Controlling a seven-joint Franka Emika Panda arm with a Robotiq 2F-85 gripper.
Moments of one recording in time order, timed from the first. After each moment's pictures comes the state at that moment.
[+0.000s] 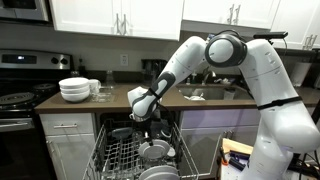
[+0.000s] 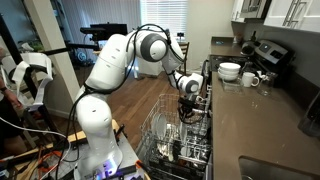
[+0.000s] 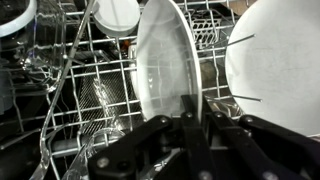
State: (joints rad) arm -0.04 0.60 0.04 -1.93 -0.10 2.19 -0.43
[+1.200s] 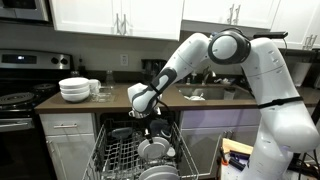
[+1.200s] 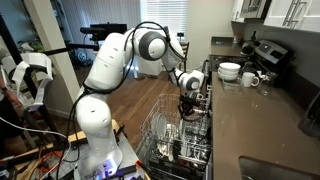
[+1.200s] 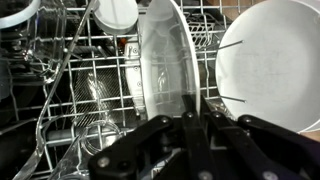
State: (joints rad) arm -0.07 0.56 0.08 -1.93 -0.09 2.14 -0.49
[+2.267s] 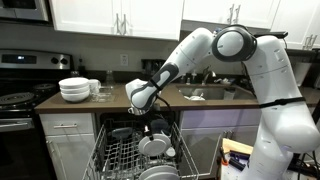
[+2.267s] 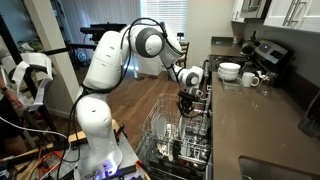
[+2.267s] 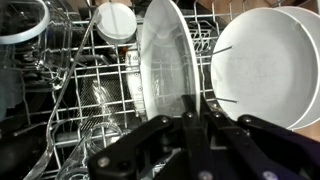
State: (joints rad) arm -0.05 0.51 0.07 -1.93 -0.11 2.08 -0.44
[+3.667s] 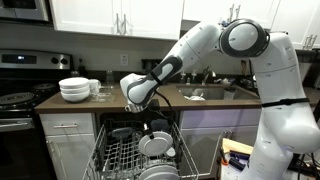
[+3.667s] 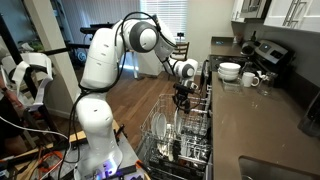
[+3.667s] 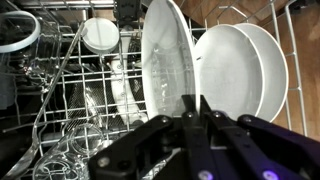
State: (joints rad) arm 0.01 0.43 0.09 -1.94 -0.11 1.95 -0.39
